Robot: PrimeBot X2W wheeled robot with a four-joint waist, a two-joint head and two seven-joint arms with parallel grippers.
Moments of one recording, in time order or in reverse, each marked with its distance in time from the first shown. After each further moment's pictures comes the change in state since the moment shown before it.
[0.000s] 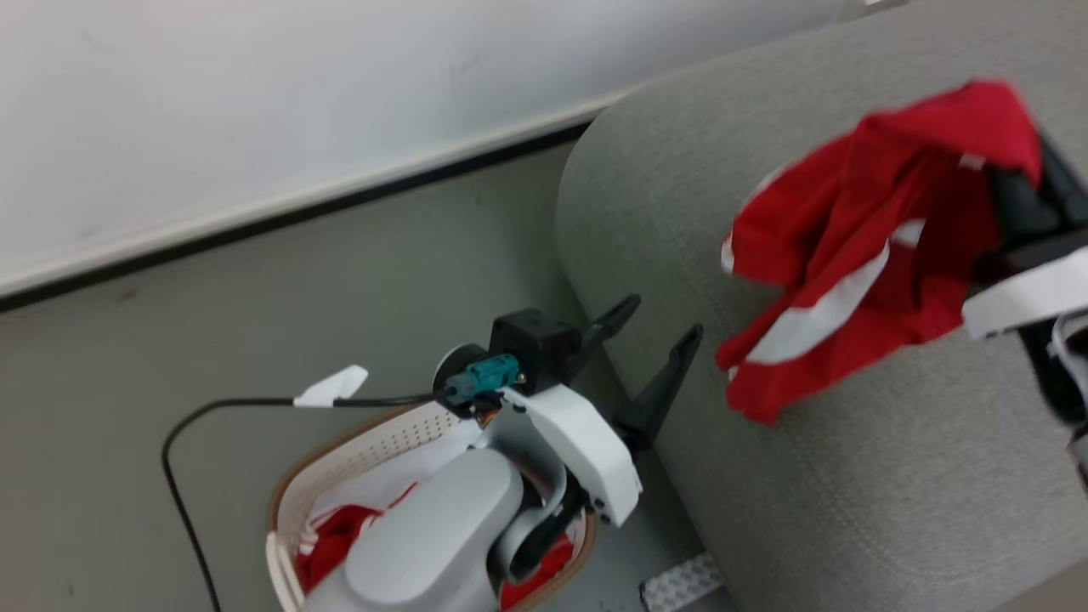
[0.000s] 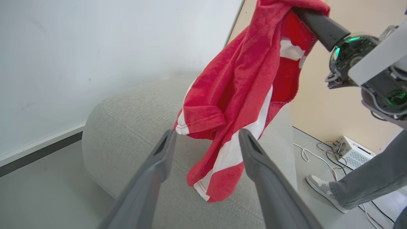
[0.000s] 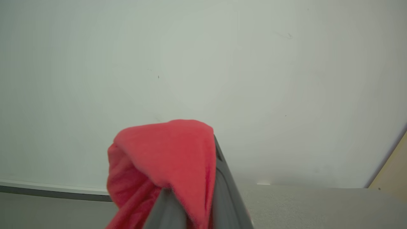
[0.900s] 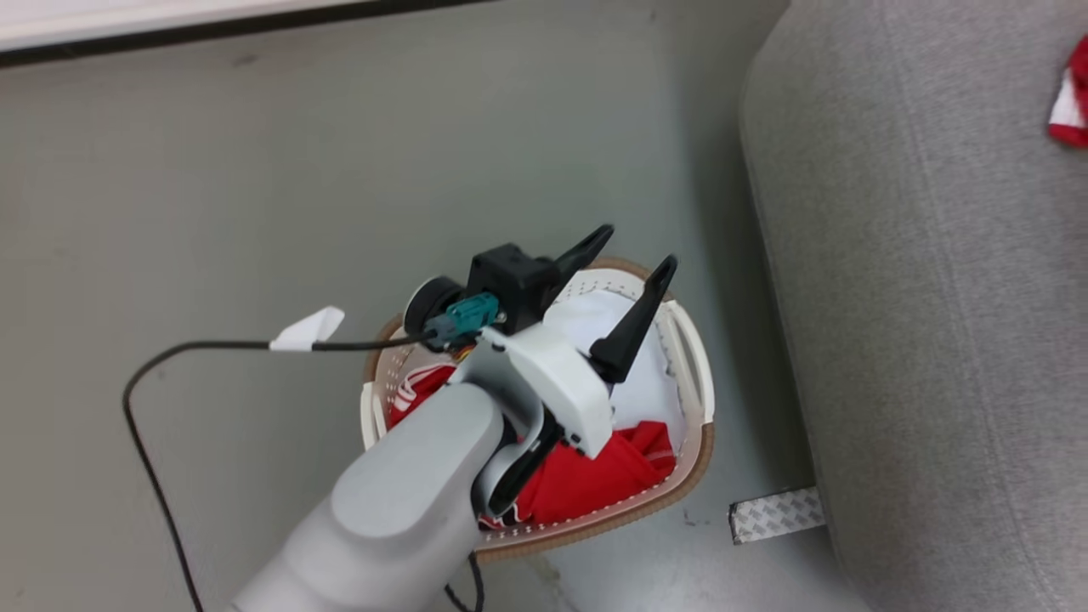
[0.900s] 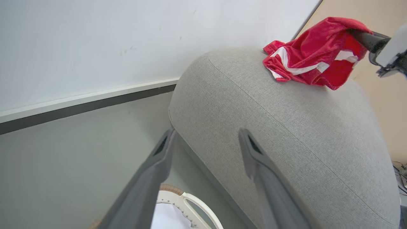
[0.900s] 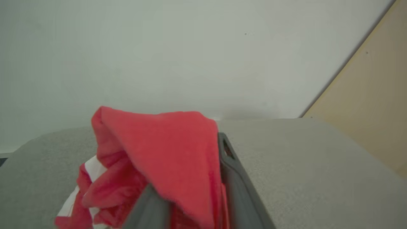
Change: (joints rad) left arm -0.155 0.006 0.000 0.131 0.030 -0.035 -0.059; right arm -0.315 -0.103 -0.549 0.583 -0.391 0.000 -0.037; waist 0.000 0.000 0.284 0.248
